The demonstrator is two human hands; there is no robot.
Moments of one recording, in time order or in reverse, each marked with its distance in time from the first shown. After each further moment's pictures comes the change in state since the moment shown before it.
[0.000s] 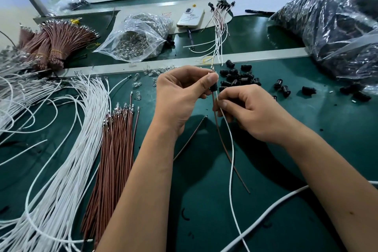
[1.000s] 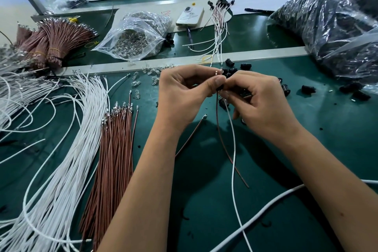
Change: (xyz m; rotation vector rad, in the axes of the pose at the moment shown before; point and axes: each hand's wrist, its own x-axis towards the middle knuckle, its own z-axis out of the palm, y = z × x) left_hand 0.000 -0.001 0.006 0.097 -0.059 0.169; right_hand -0.002 -0.007 -0.001 -0.082 0.278 -0.230
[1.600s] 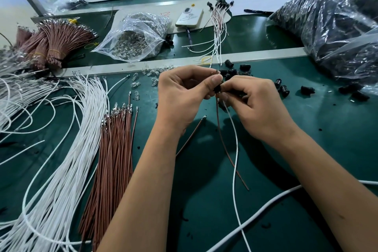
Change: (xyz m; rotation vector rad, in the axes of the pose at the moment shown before) left_hand -0.001 0.003 0.002 -0.032 0.045 -0.052; right_hand 0.000 0.002 0.002 -0.068 -0.015 0.002
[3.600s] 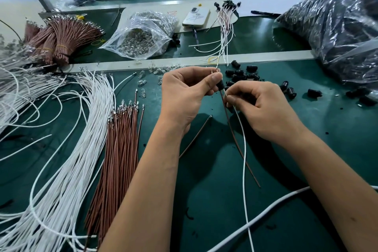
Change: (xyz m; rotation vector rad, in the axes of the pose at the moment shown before) left_hand 0.003 -0.003 -0.006 -0.057 0.094 -0.160; right_hand -0.001 0.007 0.002 0.091 -0.066 0.192
